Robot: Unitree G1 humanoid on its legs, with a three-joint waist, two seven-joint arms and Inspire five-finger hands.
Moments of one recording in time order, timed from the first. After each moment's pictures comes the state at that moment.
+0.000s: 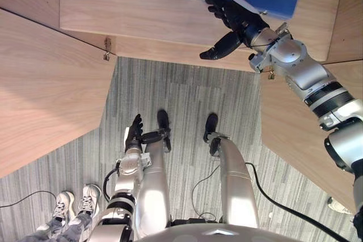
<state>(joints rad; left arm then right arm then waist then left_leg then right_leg) -0.18 0.11 0.06 0.70 -0.12 -0.15 0.14 -1.14 -0.77 0.78 0.51 0.49 -0.08 0.17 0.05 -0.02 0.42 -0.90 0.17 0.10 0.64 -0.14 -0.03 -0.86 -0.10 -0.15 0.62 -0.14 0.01</state>
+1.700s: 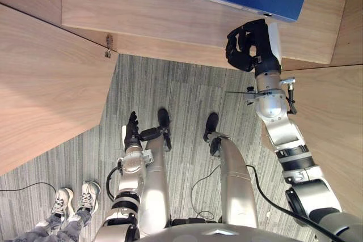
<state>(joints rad) -0.18 0.03 0.14 0.65 -0.07 -0.15 0.24 -0.58 -0.35 0.12 0.18 -0.27 -0.10 -0.30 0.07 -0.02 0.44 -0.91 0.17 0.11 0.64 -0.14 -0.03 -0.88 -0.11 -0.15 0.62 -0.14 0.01</state>
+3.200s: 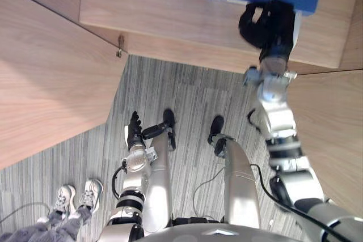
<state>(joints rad) -0.17 0.00 0.14 0.63 -0.11 -0.13 0.27 -0.50 -0.16 0.06 0.08 0.12 -0.09 -0.40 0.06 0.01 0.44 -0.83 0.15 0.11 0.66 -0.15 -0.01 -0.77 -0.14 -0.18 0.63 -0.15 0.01</state>
